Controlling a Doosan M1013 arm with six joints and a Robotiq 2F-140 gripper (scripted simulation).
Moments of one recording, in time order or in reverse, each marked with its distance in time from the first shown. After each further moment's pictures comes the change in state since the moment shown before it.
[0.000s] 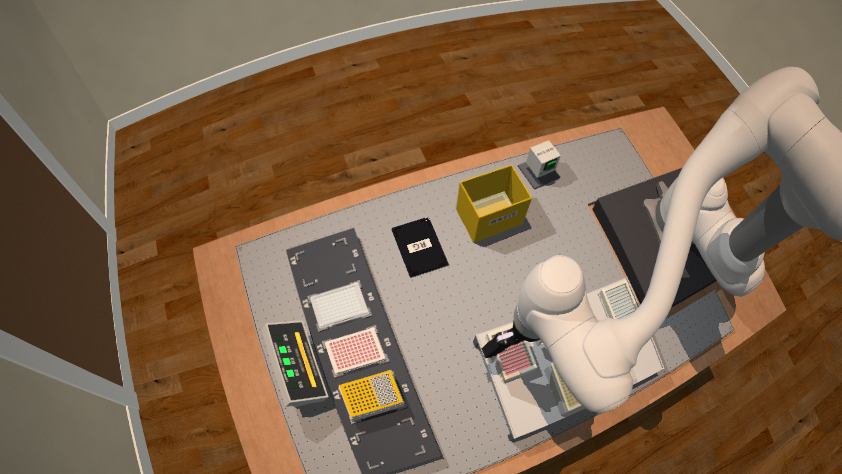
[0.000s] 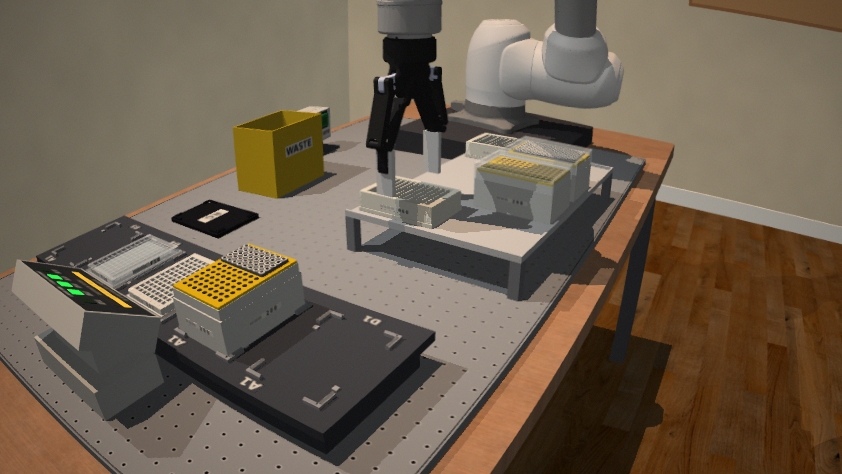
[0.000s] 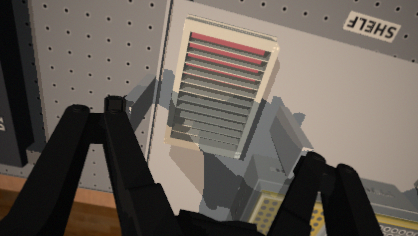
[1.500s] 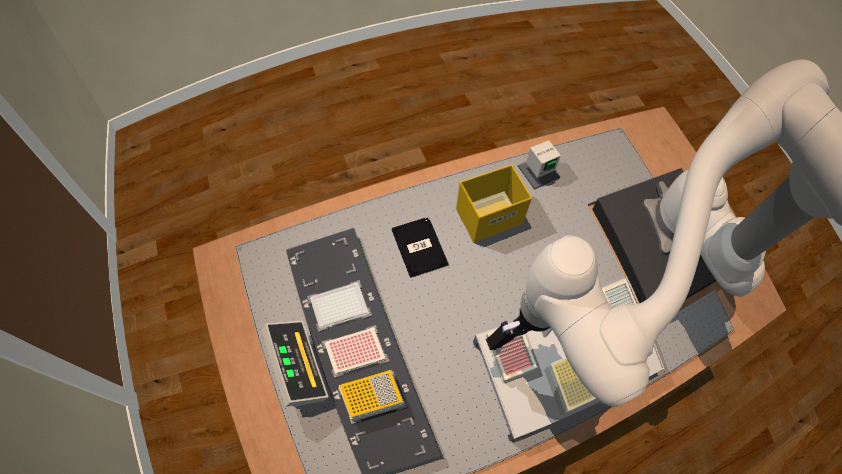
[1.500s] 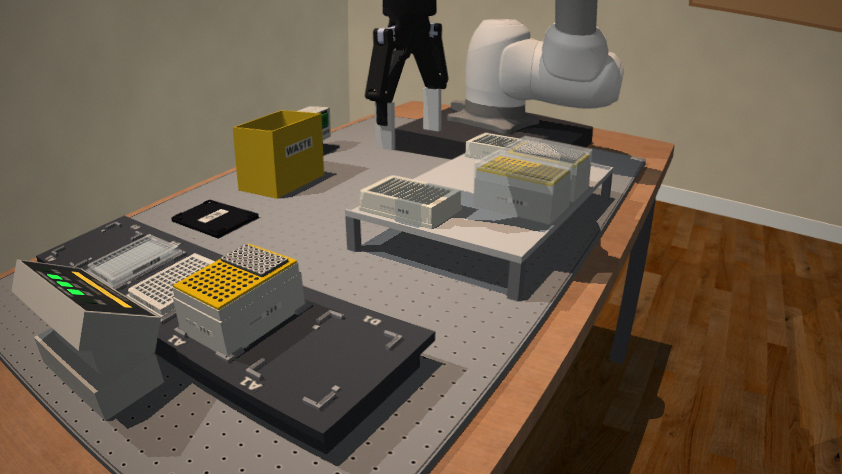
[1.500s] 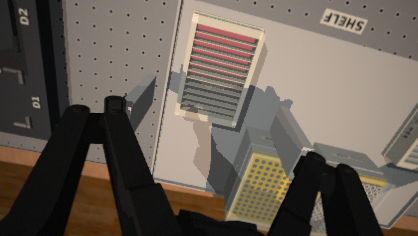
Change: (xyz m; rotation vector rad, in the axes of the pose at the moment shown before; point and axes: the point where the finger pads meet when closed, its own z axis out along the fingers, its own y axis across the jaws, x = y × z) arm 0.000 0.000 -0.068 0.000 0.000 0.000
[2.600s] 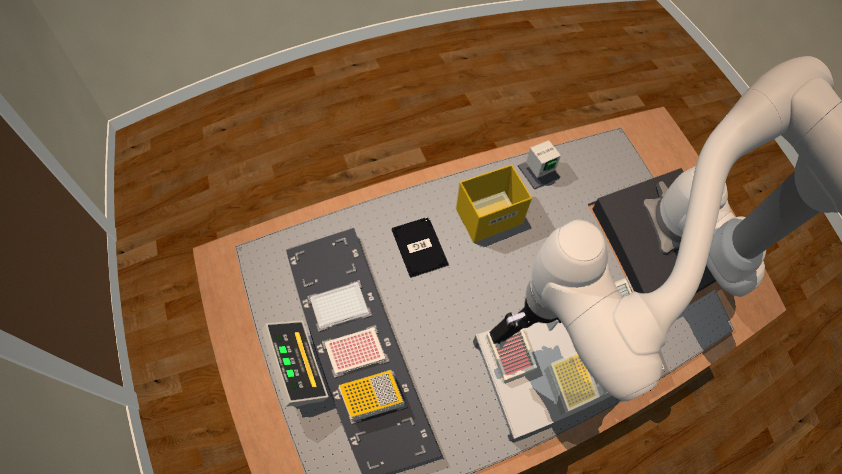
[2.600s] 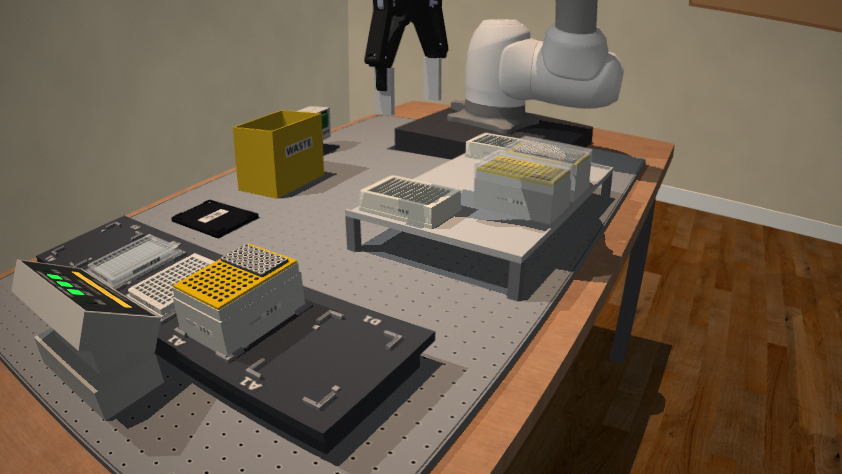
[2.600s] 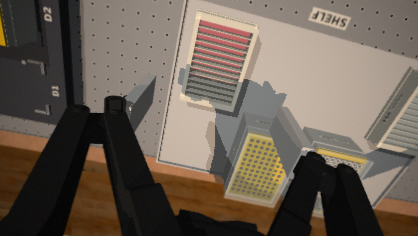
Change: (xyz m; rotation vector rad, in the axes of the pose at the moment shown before) arm 0.000 0.000 -0.048 0.000 0.000 0.000
